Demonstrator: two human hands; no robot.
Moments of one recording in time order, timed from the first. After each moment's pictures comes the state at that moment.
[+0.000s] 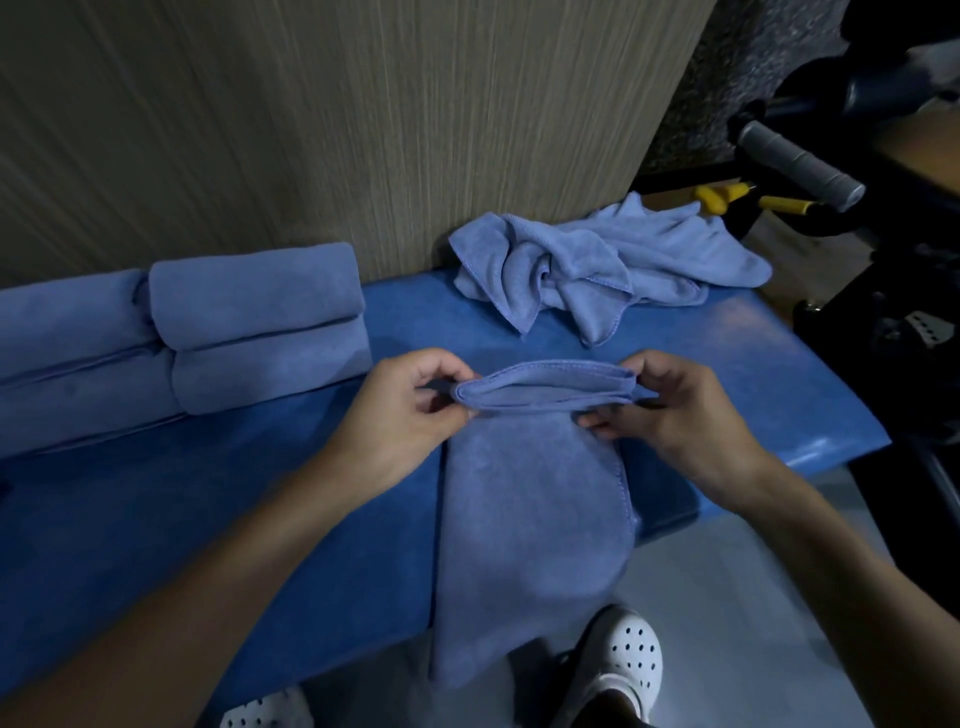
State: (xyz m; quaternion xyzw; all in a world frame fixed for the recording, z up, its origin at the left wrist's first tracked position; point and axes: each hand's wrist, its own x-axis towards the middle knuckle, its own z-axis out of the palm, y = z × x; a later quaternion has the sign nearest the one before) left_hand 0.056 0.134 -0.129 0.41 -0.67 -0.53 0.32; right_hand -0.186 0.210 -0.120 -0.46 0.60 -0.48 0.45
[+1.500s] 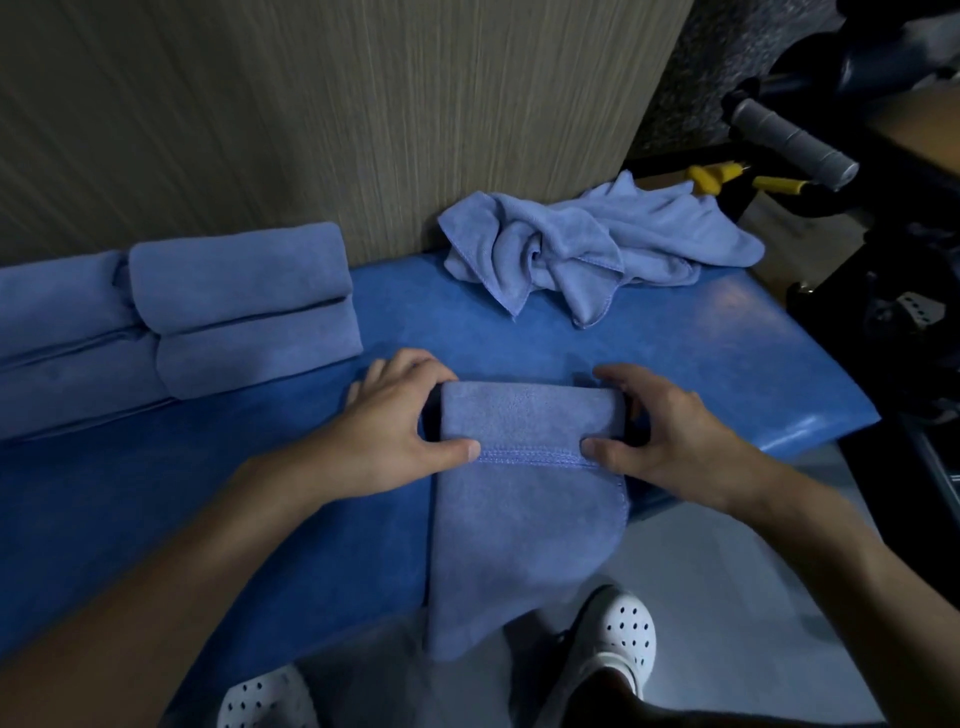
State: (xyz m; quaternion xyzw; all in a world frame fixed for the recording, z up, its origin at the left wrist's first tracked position) left_hand 0.070 0.135 -0.132 0.44 -0.84 -0.30 0.04; right_hand -0.192 0.231 -0.121 -0.62 0.71 -0.18 0.27
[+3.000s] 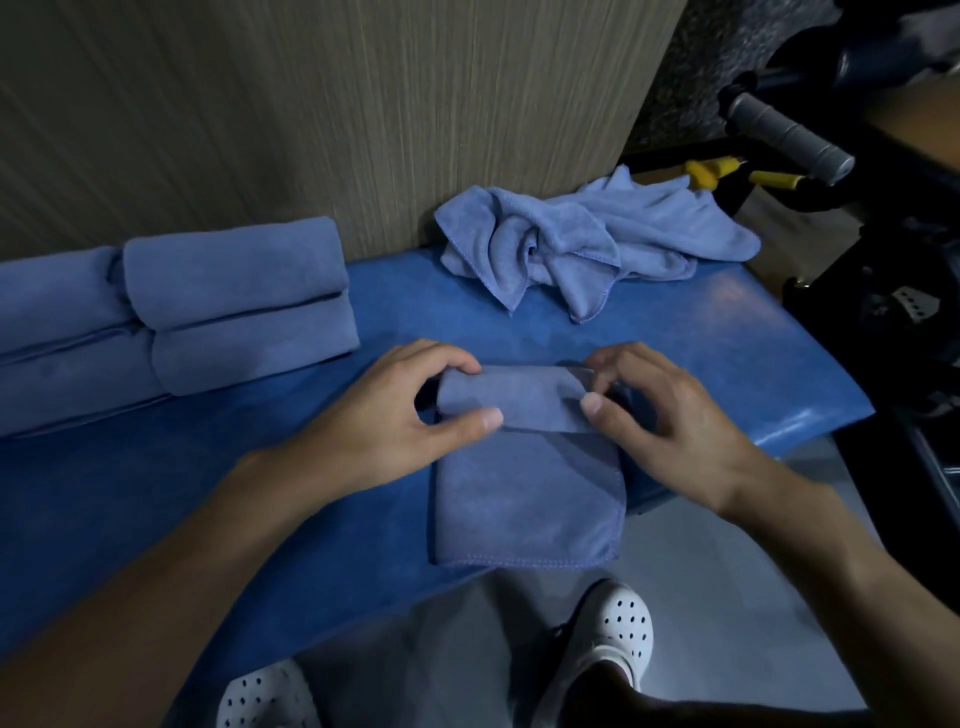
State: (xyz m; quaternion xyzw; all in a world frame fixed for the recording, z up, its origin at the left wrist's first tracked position) left_hand 0.066 0.134 -0.136 0.36 -0.83 -0.35 0.22; right_hand -0.192 0.231 -0.126 -0.70 0.62 -0.30 0.20
